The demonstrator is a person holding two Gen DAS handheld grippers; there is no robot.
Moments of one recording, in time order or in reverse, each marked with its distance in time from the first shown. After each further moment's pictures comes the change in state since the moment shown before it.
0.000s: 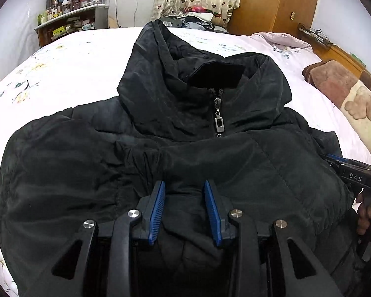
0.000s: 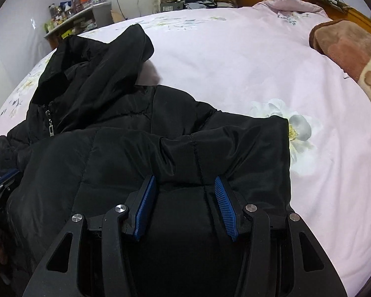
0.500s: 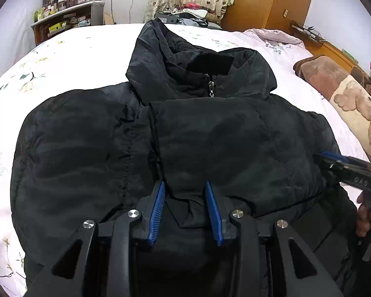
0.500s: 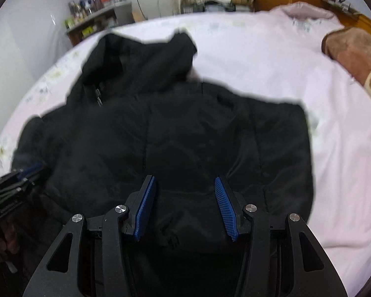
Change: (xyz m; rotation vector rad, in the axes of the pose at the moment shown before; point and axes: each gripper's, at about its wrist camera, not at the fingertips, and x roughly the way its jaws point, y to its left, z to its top) left arm -0.029 0.009 -0.023 0.010 0.024 -0.039; right arm -0.046 0.037 -0.036 -0.049 0.002 0.085
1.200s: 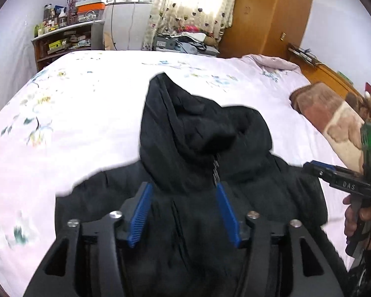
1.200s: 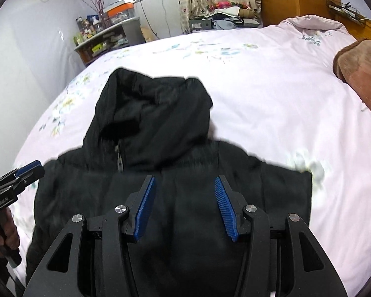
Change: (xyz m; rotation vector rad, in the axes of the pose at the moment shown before) left arm -0.039 0.027 0.107 -0.002 -0.107 -0.032; right arm -0.024 0.012 0.087 0.018 -0.083 0.082
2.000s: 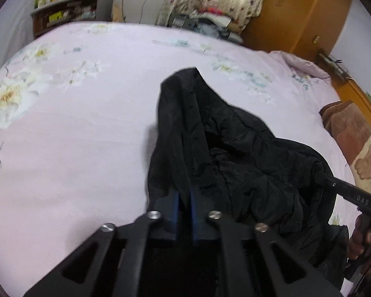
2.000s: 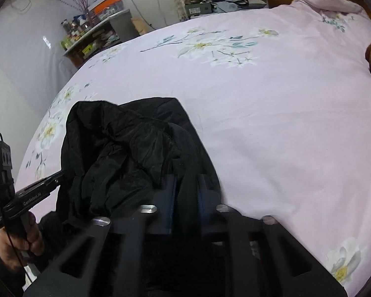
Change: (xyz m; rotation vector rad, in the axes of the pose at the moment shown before) left arm 0.149 0.046 0.075 -0.110 0.091 0.003; right arm 0.128 -0.014 0.112 0.072 0.086 0.070
